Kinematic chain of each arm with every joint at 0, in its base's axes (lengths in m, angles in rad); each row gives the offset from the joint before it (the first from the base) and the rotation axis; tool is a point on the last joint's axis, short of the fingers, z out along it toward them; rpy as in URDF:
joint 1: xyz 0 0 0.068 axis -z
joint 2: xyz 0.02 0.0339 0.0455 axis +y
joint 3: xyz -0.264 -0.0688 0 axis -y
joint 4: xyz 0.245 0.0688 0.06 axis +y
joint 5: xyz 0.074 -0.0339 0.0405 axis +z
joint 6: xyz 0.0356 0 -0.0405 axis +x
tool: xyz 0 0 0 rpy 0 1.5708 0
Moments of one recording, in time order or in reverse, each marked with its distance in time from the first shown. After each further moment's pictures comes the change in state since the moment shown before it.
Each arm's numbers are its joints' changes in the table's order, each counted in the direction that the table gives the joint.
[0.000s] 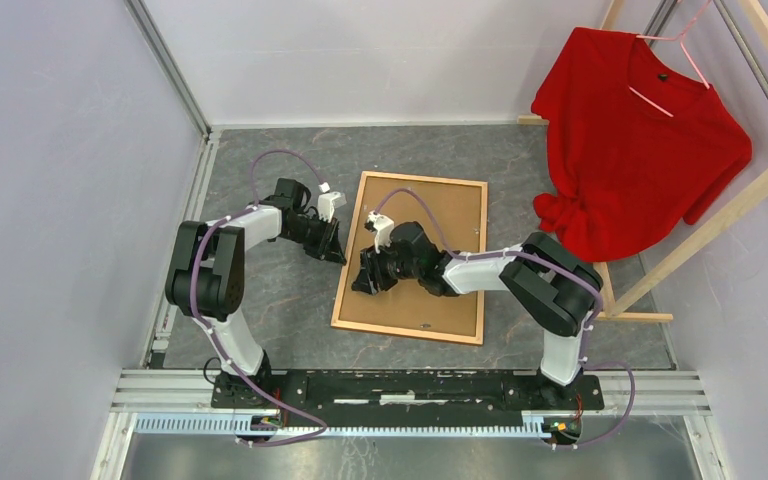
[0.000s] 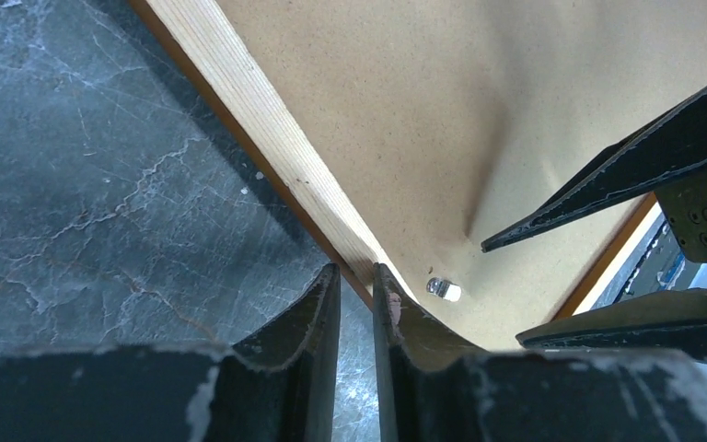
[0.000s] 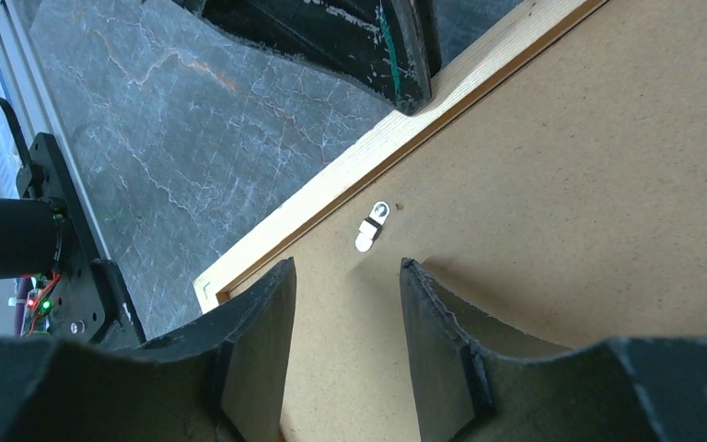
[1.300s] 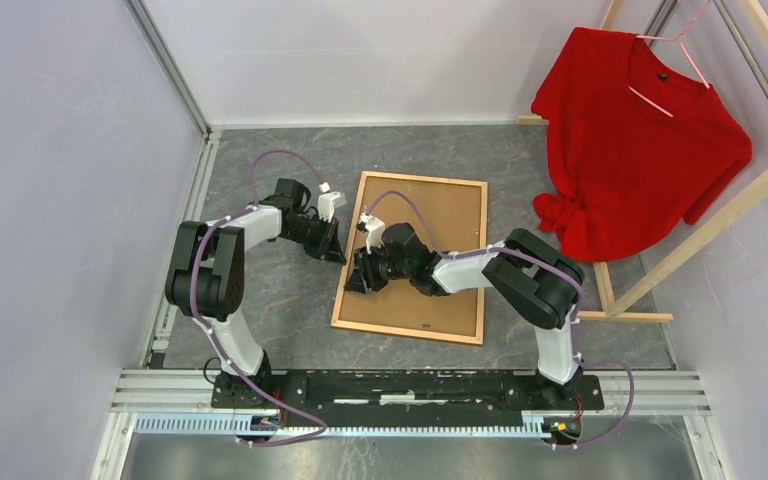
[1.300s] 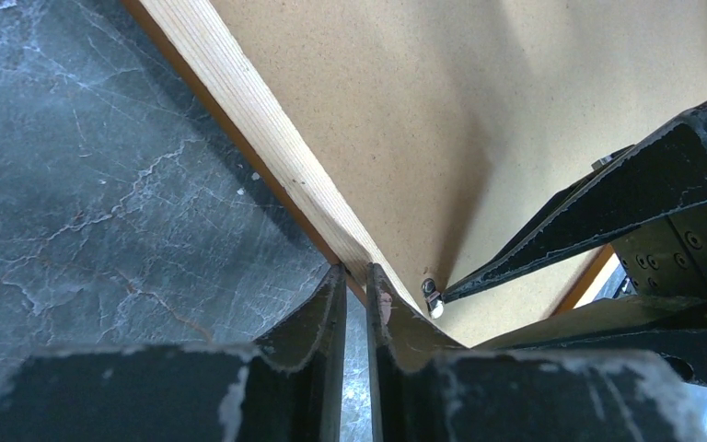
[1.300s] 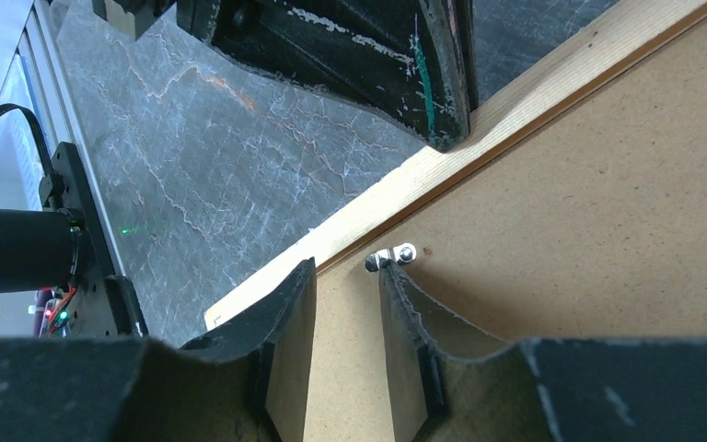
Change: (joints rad) left arm 0.000 0.000 0.000 0.001 -0.006 0.001; right arm -0.017 0.099 0.054 -0.068 0.040 0.038
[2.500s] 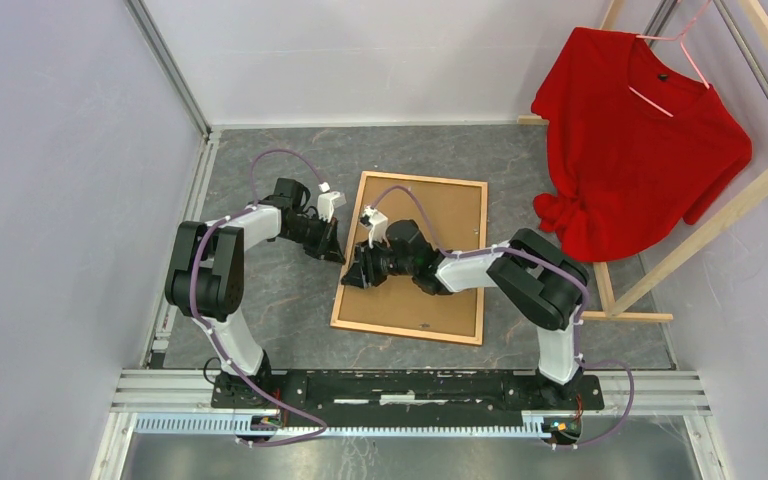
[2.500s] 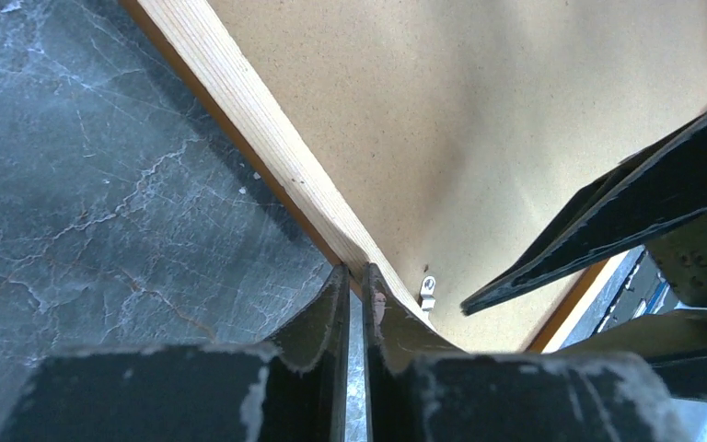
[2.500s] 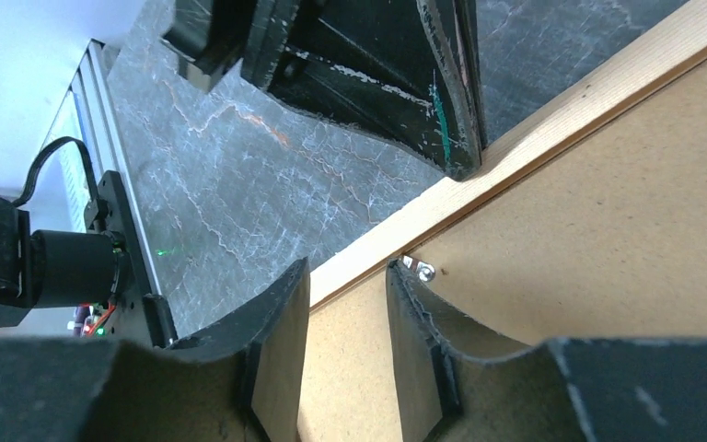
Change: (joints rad) left arm -0.001 0.000 0.001 0.004 0.007 0.014; right arm 0.013 -0.001 0.003 -0.064 0.016 0.049
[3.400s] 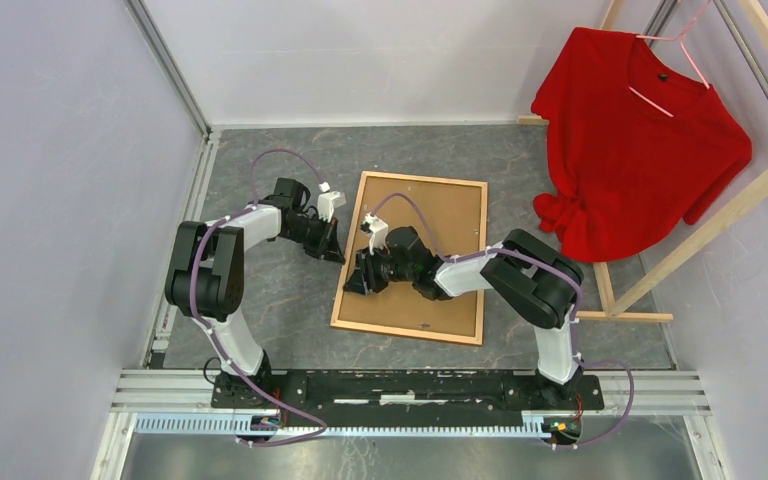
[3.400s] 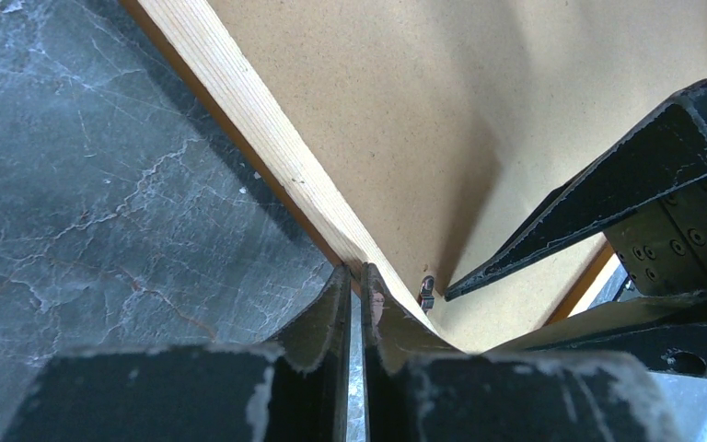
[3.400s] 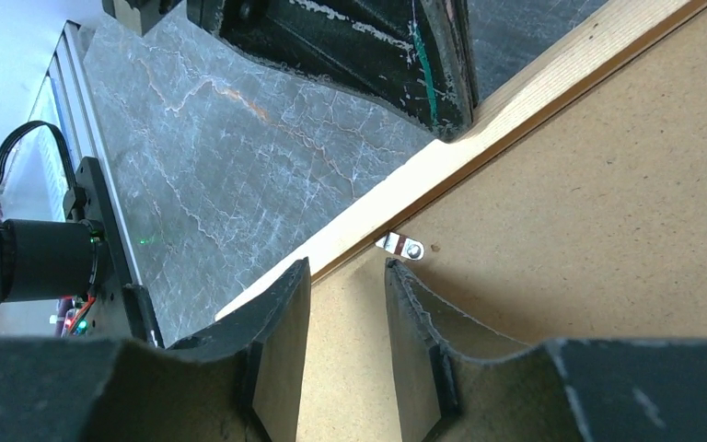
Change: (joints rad) left arm 0.000 0.000 0.003 0.005 0.002 0.002; right arm -0.014 0.005 -0.047 -0.035 -0.017 0.006
